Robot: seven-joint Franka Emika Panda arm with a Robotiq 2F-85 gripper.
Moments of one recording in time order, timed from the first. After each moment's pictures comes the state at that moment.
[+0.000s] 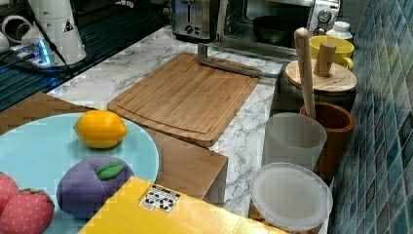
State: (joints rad) arm 0.00 0.00 0.01 -1.87 -0.05 0.26 -0.10
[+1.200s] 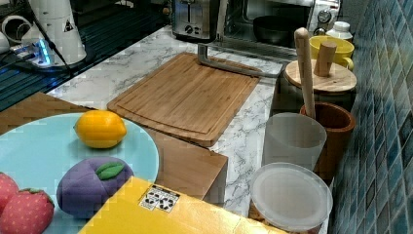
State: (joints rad) arm -0.03 0.06 -0.07 -1.97 0.30 0.43 -0.82
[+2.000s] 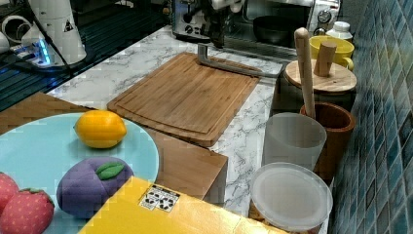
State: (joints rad) arm -0.15 0.27 -0.10 -2.01 0.63 0.38 -1.39
